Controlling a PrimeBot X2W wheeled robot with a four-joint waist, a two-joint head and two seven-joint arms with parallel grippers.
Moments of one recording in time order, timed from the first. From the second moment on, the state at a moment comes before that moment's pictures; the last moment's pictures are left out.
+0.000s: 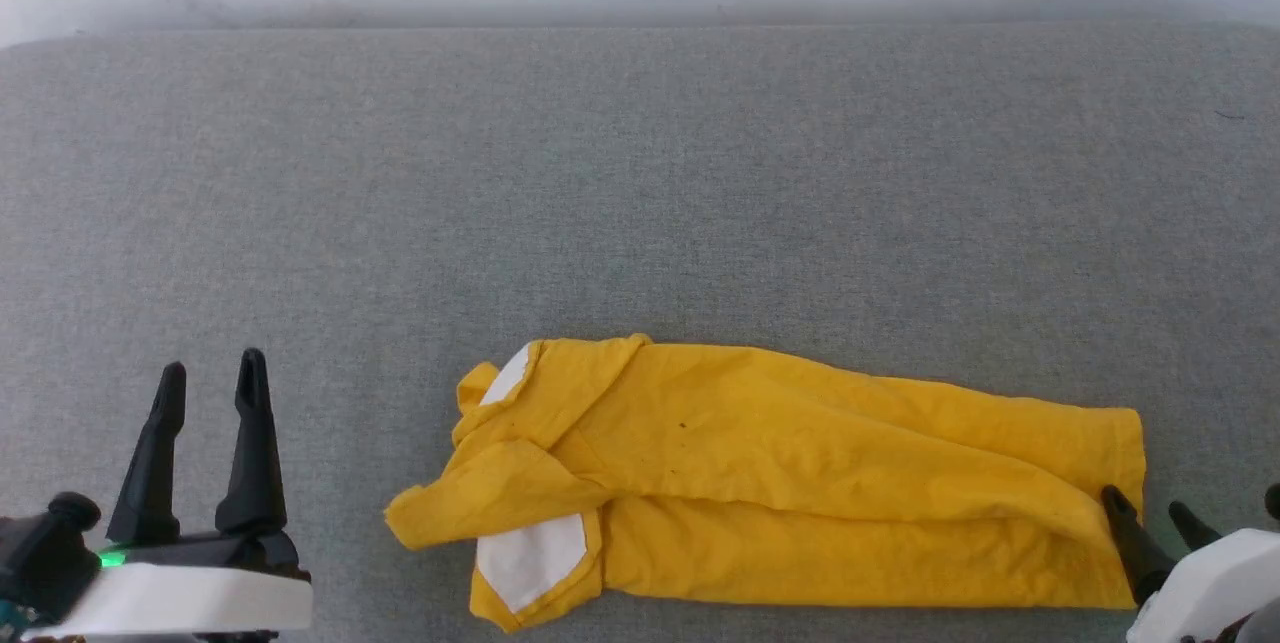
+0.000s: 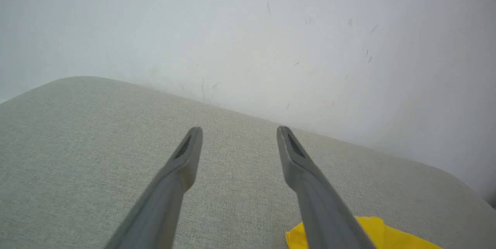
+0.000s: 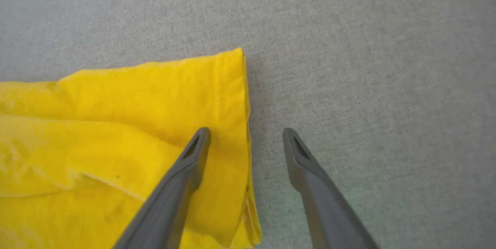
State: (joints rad) left arm 0.13 0.24 0.07 -0.26 -0.55 0.00 -0.14; right arm 0.13 -0.05 -0.31 -0.08 0.34 0.13 0.48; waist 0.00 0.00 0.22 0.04
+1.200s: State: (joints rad) left arm 0.11 0.23 0.02 -0.14 -0.49 -0.01 -0.21; right arm -0.02 -0.13 -0.49 -0.08 0.18 0.13 0.59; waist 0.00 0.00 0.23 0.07
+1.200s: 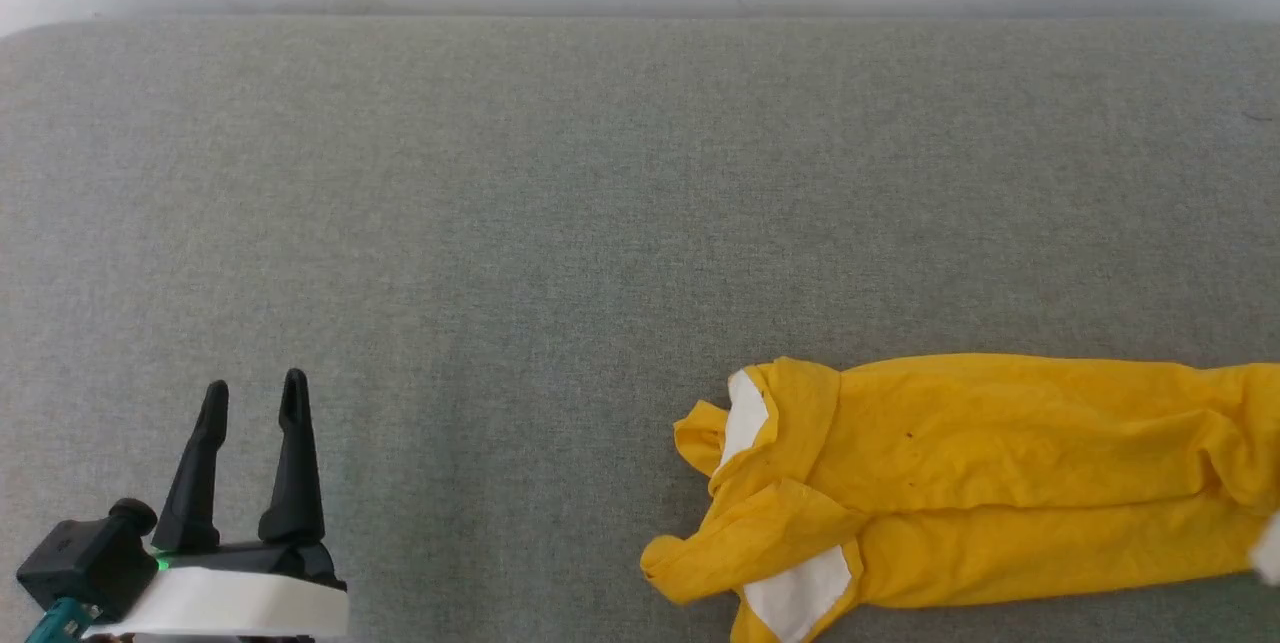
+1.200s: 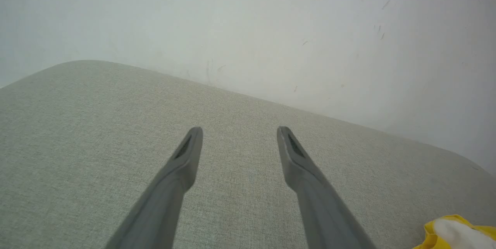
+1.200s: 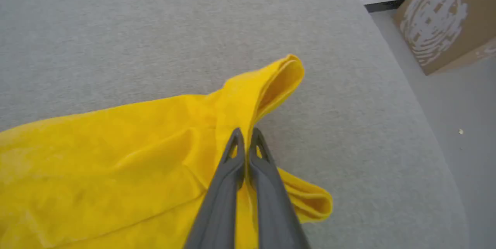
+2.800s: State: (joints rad) left arm 0.09 0.22 -0.05 -0.09 -0.52 -0.01 -0.19; right arm -0.08 -0.05 0.12 -0.27 0.35 0.13 0.73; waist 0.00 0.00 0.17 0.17
